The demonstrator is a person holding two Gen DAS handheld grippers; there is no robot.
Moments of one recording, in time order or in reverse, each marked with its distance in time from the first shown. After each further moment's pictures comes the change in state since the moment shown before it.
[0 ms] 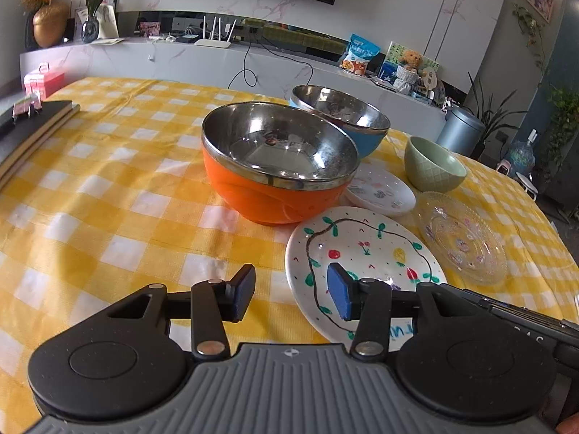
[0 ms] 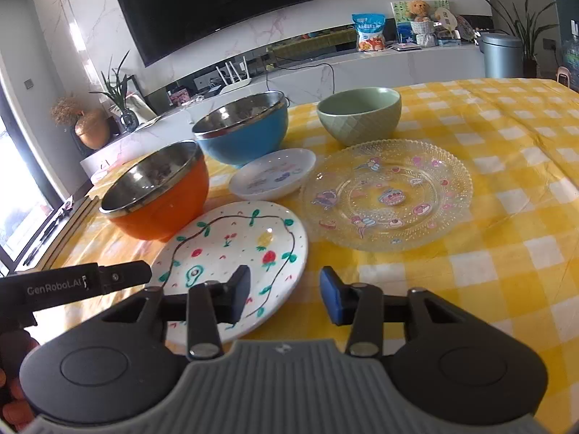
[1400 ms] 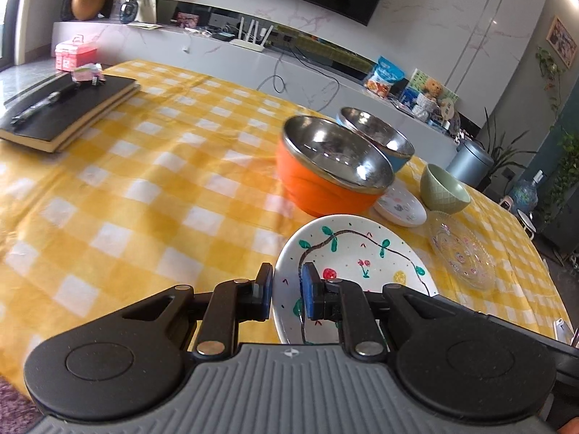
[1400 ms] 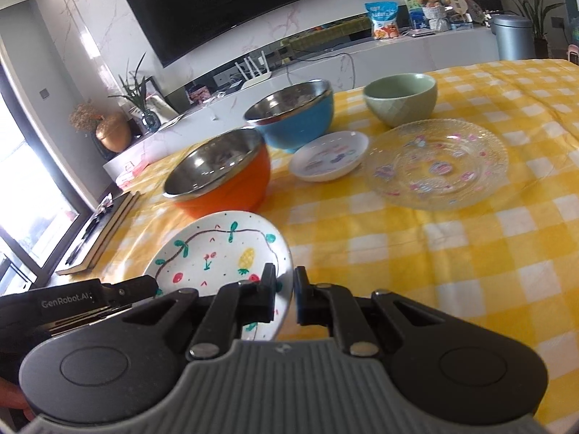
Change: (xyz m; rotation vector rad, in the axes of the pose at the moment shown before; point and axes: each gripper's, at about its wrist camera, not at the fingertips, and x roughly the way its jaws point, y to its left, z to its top) left arm -0.066 0.047 -0.015 -0.145 -0.035 0.010; right arm -0.029 0.047 -0.020 0.047 0.030 0.098
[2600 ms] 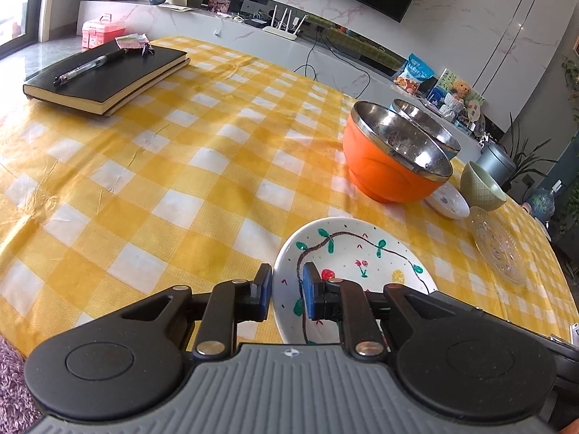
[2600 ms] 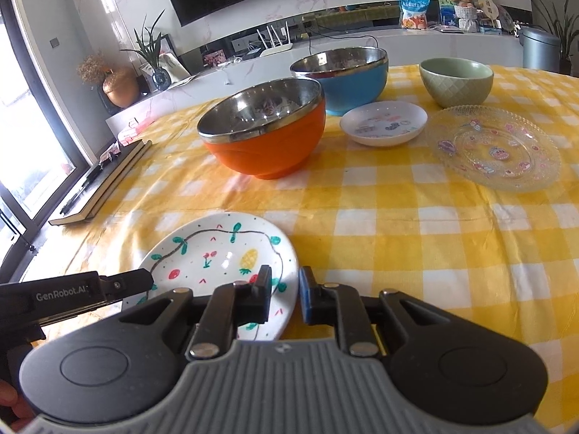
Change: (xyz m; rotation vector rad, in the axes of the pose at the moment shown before) left arm 0.005 0.046 -0.013 -0.055 0.037 0.051; right arm 0.034 0.046 -0.019 -0.121 0.076 -0.036
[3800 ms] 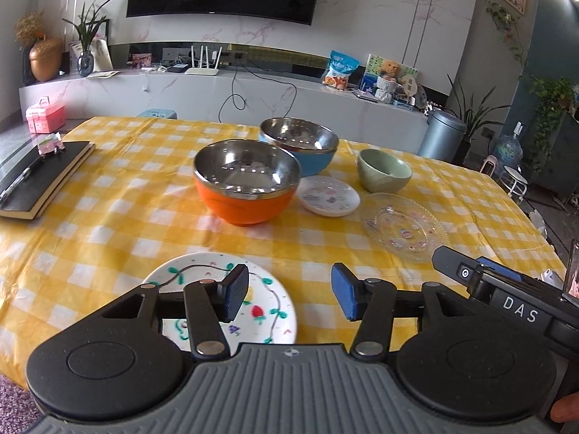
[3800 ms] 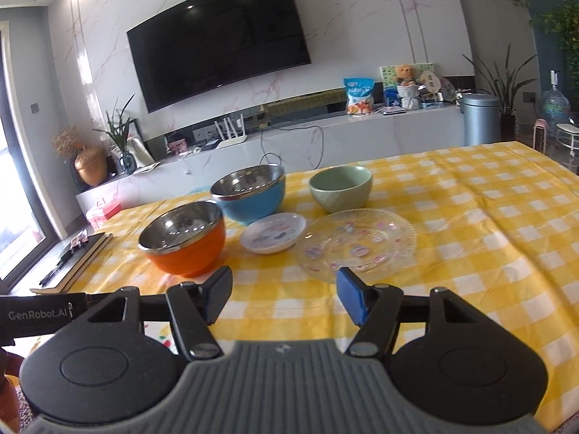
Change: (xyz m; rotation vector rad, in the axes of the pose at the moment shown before) left arm -0.038 -0.139 -0.006 0.291 -0.061 -0.049; right arm -0.107 -0.078 0.010 0.030 -0.305 -0.133
